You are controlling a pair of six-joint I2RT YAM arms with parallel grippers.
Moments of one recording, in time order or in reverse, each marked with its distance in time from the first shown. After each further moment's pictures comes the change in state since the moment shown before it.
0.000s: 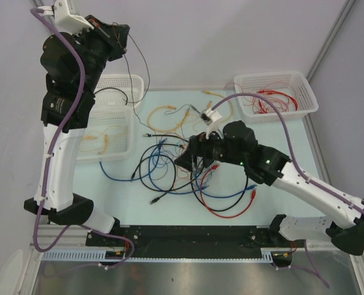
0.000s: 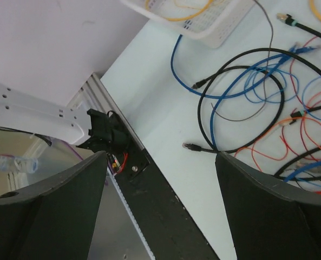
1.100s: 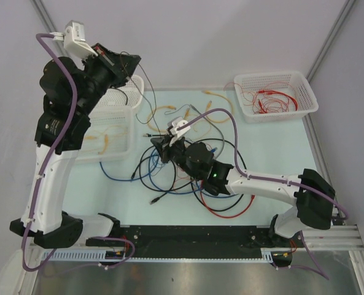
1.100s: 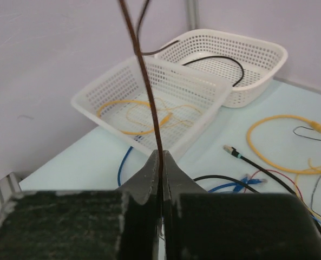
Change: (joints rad) left arm -0.031 -0.195 -0.280 -0.041 0.172 -0.135; right arm 0.245 0.387 -0.122 0.921 0.509 -0.360
